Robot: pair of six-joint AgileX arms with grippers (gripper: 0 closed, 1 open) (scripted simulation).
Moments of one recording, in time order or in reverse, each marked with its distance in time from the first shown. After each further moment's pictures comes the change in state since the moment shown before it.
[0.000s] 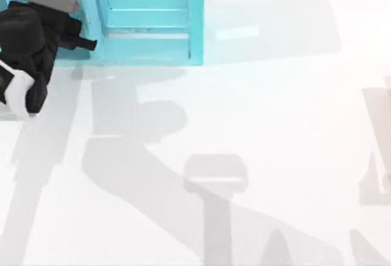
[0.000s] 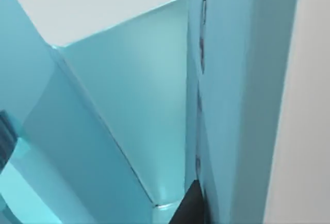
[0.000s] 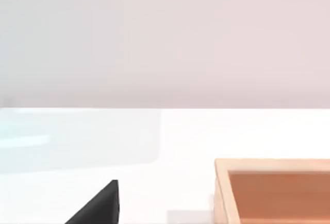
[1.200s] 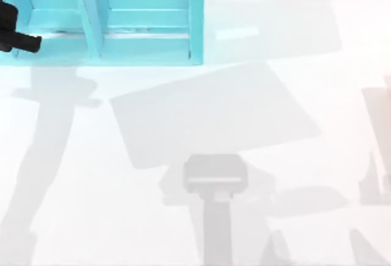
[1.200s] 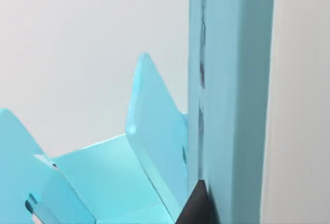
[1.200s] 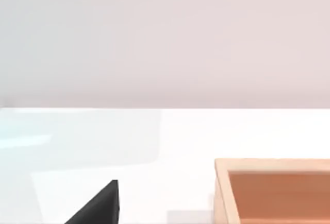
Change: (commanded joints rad) left arm -0.035 -1.146 -0.449 -0.691 -0.058 -0.005; right arm 0.000 0.000 0.000 0.000 0.000 0.000
